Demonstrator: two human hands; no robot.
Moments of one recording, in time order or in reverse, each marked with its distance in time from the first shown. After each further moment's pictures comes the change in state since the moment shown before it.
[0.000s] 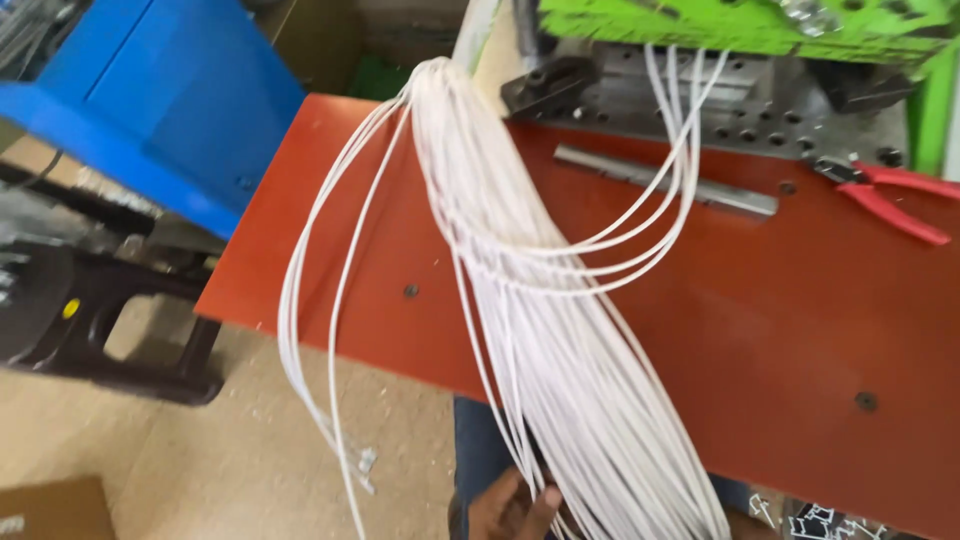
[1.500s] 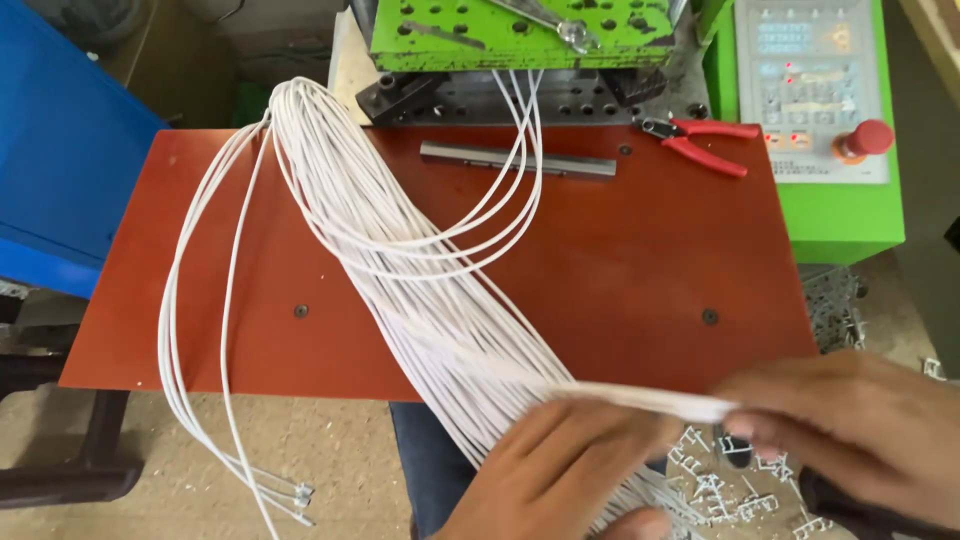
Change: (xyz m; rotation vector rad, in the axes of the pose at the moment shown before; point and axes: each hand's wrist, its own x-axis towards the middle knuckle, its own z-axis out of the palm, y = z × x) left_hand 0.044 0.261 0.141 0.618 -0.765 0.542; right_hand -0.122 -0.188 0.068 -0.912 -0.002 -0.556
